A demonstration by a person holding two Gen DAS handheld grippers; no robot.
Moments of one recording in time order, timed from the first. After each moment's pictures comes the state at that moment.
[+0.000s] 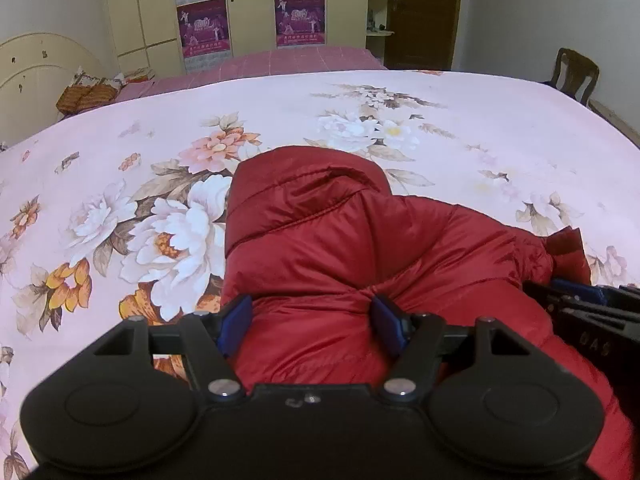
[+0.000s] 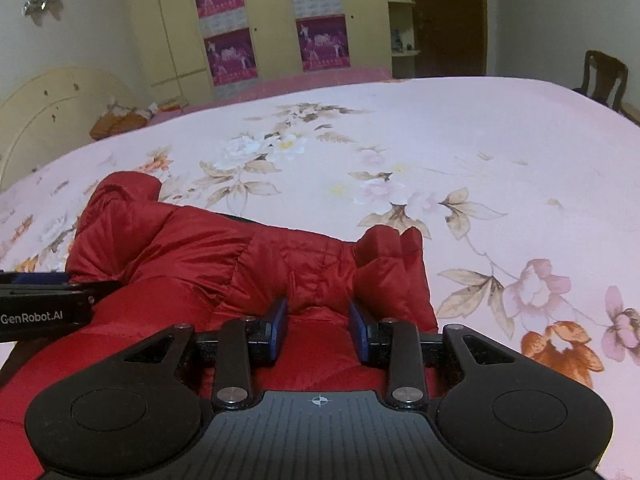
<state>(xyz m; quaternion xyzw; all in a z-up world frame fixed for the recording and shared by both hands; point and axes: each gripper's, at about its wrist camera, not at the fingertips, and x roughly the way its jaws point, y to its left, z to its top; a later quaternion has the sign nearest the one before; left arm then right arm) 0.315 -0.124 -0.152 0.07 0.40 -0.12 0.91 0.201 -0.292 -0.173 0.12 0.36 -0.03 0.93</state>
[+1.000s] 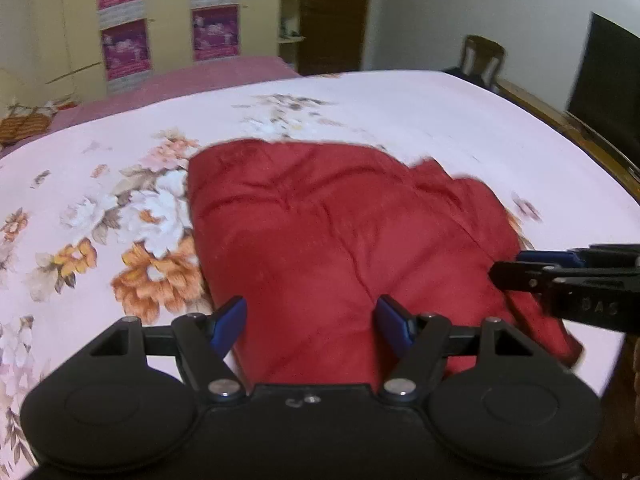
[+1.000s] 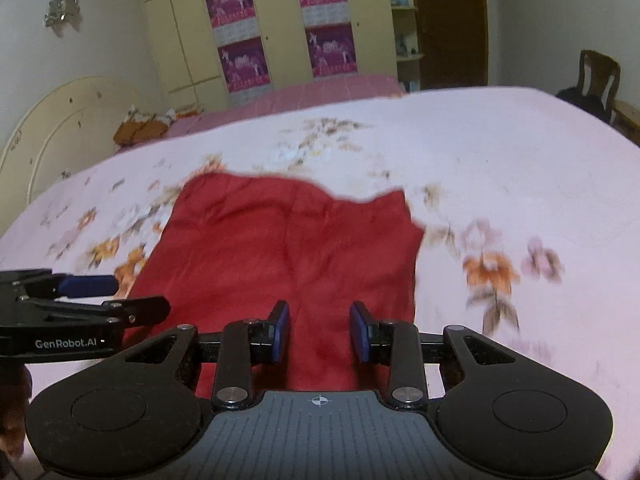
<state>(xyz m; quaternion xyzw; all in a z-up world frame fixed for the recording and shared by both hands) 0.201 -0.083 -0.106 0.09 0.38 -0.26 0.88 0.068 -0.244 -0.094 0.11 0.37 -0.02 0.92</state>
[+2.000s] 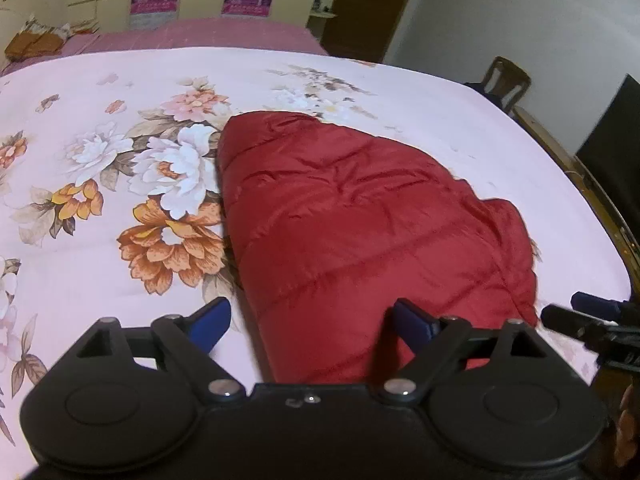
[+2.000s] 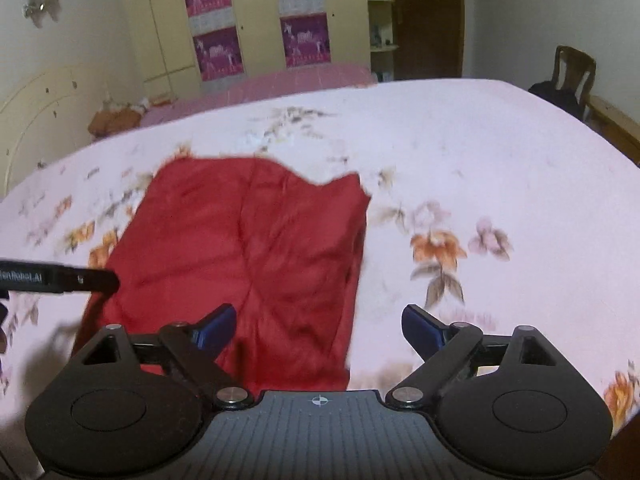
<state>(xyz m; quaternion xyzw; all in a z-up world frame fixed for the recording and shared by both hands) 0.251 -0.050 -0.113 -0.02 0.45 -0.24 0.86 0.060 -0.276 -0.080 0.12 0.37 -0.06 0.92</state>
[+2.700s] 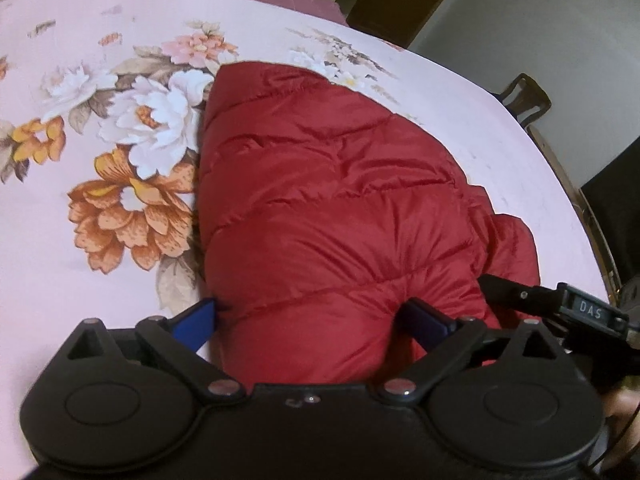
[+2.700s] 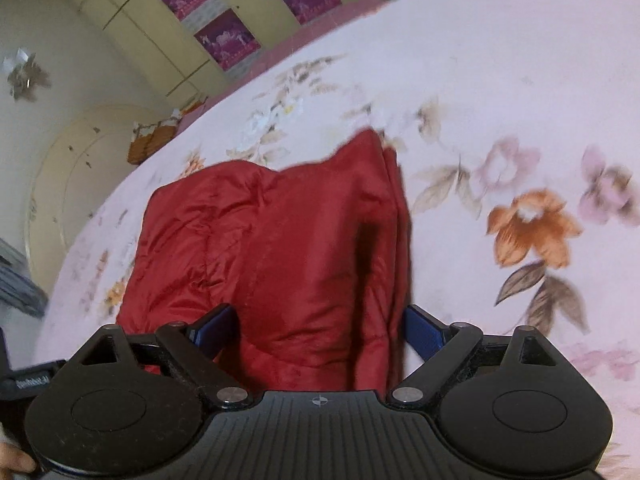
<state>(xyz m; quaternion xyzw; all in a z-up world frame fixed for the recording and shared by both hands) 0.281 -0.067 -0.147 -0.10 0.51 -0.22 0.83 0.152 -0.348 -0.151 0.32 0.42 0.04 0.85</state>
